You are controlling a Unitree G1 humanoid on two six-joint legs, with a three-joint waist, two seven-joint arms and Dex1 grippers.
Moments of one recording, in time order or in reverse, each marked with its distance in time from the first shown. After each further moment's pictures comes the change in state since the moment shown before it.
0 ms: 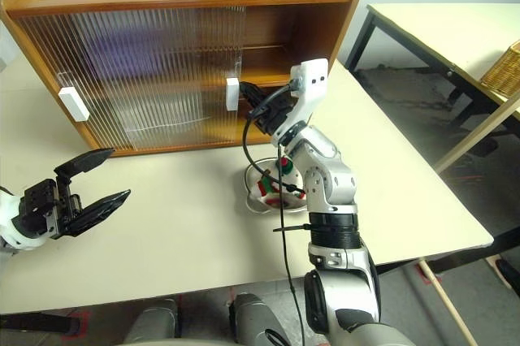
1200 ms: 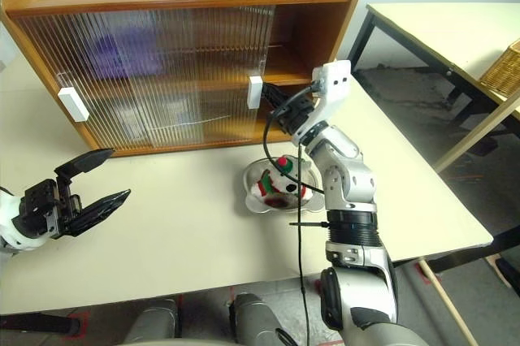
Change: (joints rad) left arm 0.003 0.000 0.000 -0.005 -0.005 0.008 0.008; right arm 0.000 -0.087 -0.044 0.085 -0.008 -0.061 0.052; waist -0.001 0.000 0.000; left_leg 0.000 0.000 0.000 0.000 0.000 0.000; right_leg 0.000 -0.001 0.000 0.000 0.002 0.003
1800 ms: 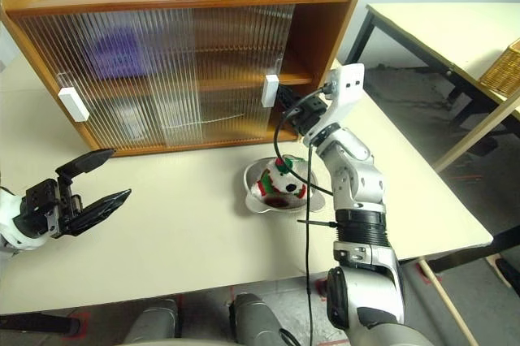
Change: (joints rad) left arm -0.003 0.000 0.000 0.000 -0.003 0.015 0.006; right arm 0.000 -0.045 -0.036 0.073 -0.019 -0.055 0.002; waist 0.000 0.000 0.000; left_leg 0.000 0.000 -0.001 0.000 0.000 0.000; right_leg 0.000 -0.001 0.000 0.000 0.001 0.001
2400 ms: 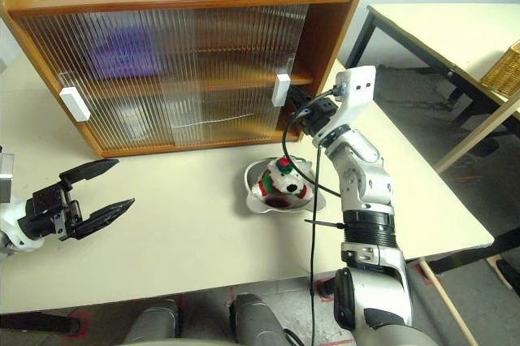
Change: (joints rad) left arm 0.006 0.046 -0.013 0.005 0.086 0.022 0.007; right arm 0.010 -0.034 -0.011 0.033 -0.007 -0.044 0.000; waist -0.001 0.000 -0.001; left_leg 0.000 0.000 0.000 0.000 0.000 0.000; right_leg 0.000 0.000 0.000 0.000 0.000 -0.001
